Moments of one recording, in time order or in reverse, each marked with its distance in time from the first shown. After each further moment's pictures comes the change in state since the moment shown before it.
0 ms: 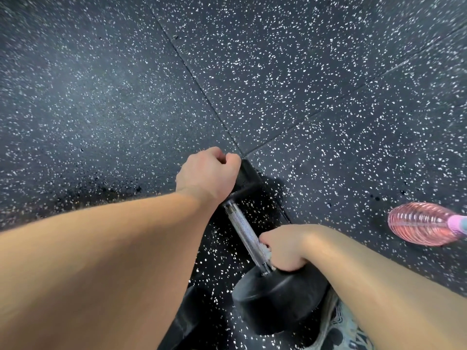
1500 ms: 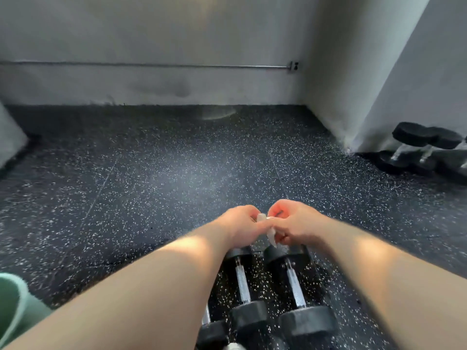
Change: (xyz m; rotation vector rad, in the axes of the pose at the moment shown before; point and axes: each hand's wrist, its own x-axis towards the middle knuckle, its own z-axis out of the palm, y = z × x) left_hand -0.298 -0.121 -0.279 -0.248 -0.027 0.142; right_hand -0.254 -0.289 0.006 0.480 0.743 -0.388
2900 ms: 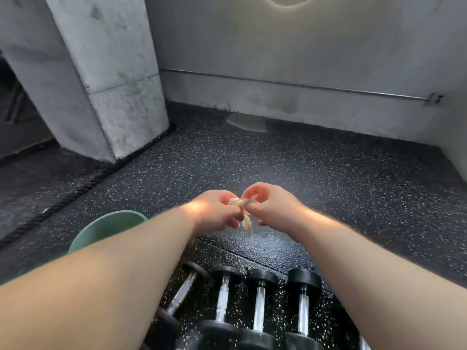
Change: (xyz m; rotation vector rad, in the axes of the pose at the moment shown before) left_hand -0.142 -0.102 -0.113 -0.527 0.411 -0.268; right_hand 0.004 -0.163 0.132 -0.182 -0.272 -0.470
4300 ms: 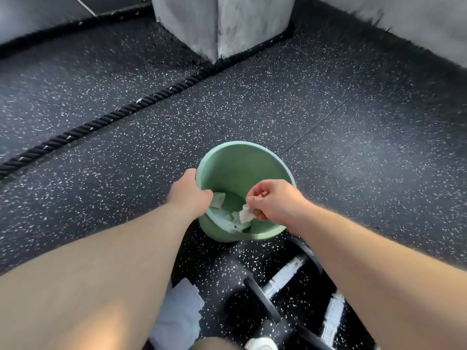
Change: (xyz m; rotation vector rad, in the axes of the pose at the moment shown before) left_hand 0.037 -0.389 -0.219 0.066 0.609 -0.652; right_hand 0.219 -0.028 0.379 -0.203 -0.438 0.203
